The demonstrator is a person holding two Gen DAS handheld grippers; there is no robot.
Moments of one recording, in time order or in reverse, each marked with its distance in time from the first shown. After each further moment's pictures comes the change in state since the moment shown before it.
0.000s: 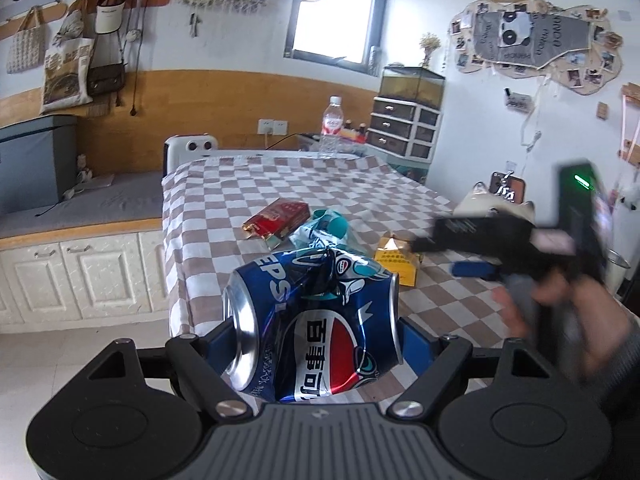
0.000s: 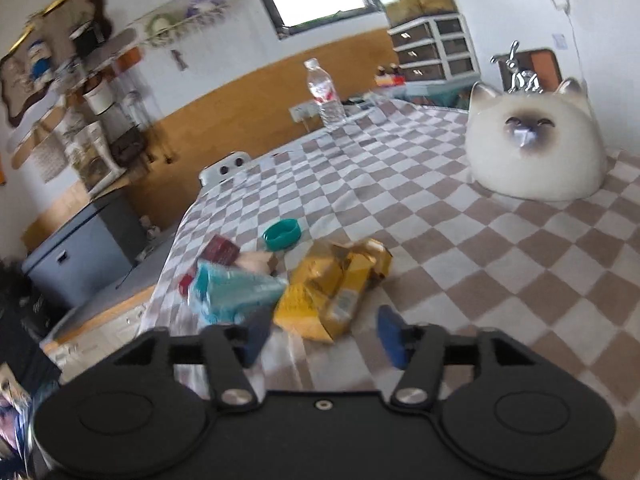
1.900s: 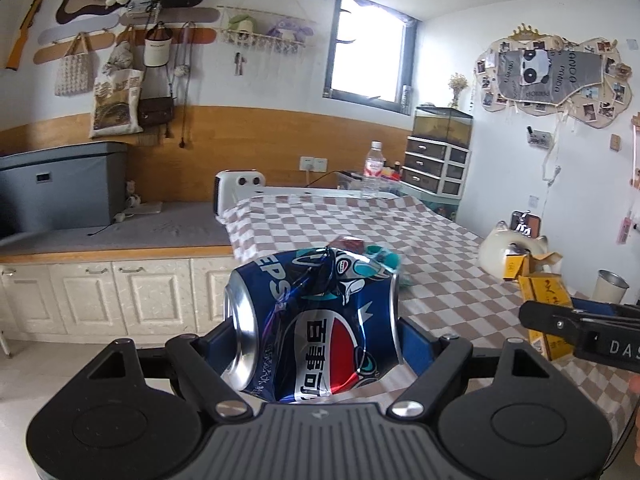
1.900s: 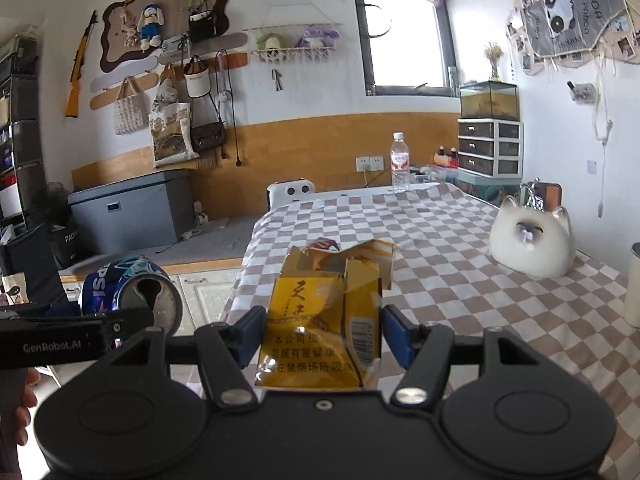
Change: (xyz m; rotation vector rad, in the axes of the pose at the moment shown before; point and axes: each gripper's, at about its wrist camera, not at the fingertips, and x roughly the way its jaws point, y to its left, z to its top) left arm -0.101 0.046 -0.009 -0.034 -0.100 0.114; right arm -0.202 0.091 -0.081 -0.358 -0.155 0.042
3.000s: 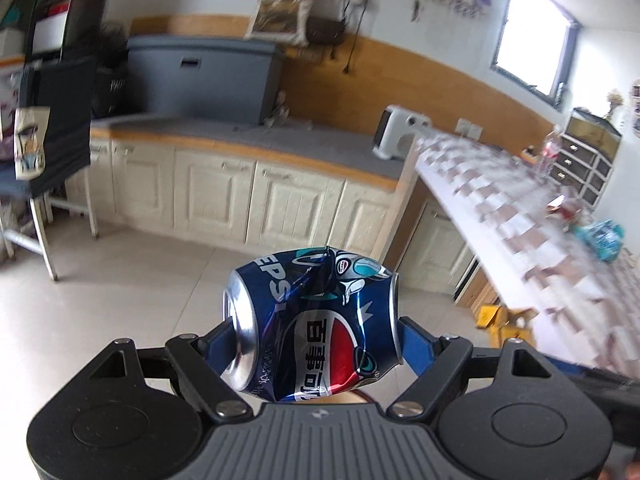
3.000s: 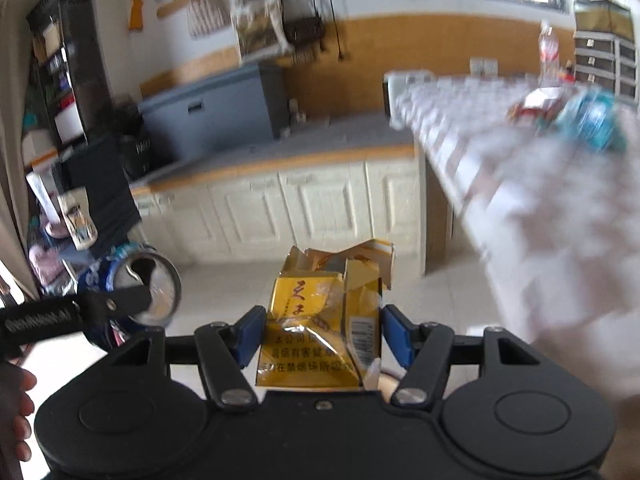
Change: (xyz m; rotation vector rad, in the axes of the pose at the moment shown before) left arm 0.013 0.246 -0.111 -0.285 0.158 0.281; right arm 0.153 0.217 -0.132 -0.022 0.285 0.243
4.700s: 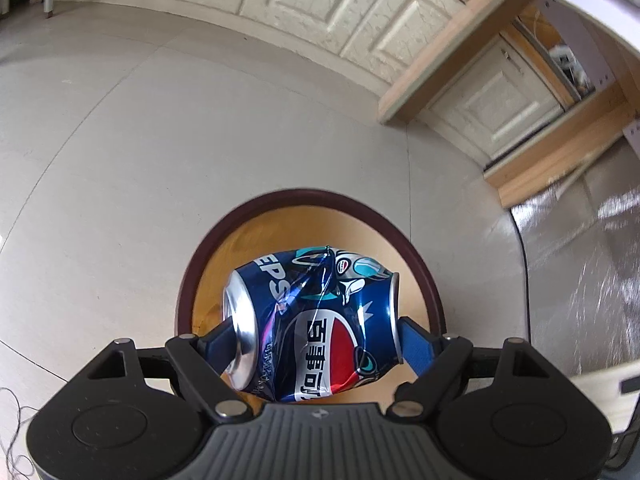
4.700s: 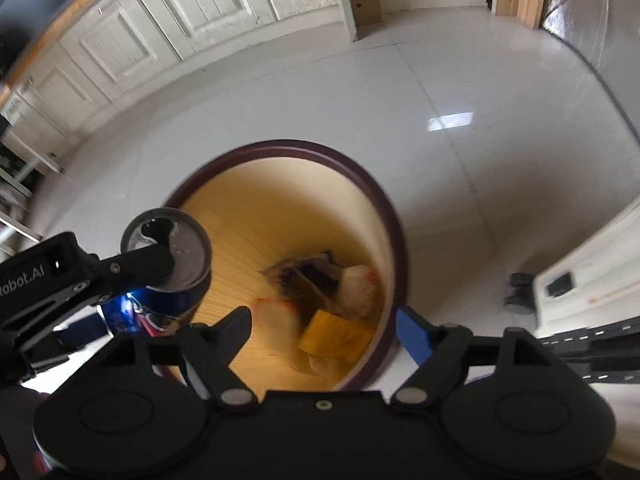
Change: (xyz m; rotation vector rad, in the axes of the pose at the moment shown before) left arm 0.340 0.025 -0.193 -0.219 0.490 -0.092; right arm 0.311 -0.114 -0.209 0.243 0.520 -0.150
